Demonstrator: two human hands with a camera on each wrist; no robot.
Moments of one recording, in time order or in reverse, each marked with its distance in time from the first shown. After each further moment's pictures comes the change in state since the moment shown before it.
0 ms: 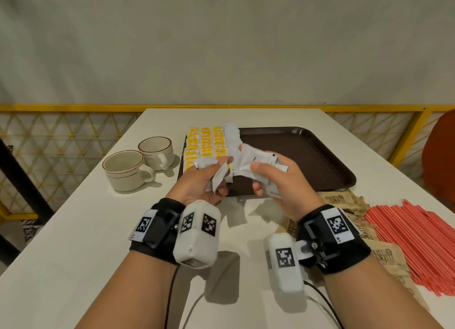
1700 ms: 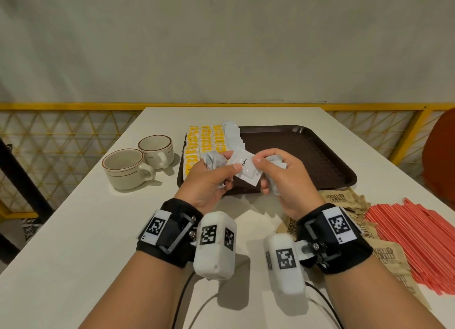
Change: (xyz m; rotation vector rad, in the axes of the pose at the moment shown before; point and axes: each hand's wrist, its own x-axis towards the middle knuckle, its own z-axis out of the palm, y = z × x) left_hand -0.002 -0.009 0.007 0.132 -0.051 0.195; right_hand 0.003 0.000 0.002 -0.115 0.216 0.021
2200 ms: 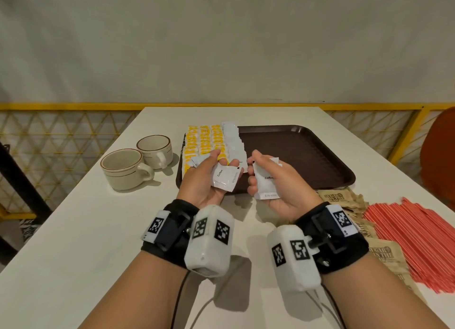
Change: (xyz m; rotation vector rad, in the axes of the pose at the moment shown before) left_hand 0.005 0.000 0.009 -0.373 0.209 -0.067; right_hand 0.000 -0.001 0.006 0.391 -0.149 0.259
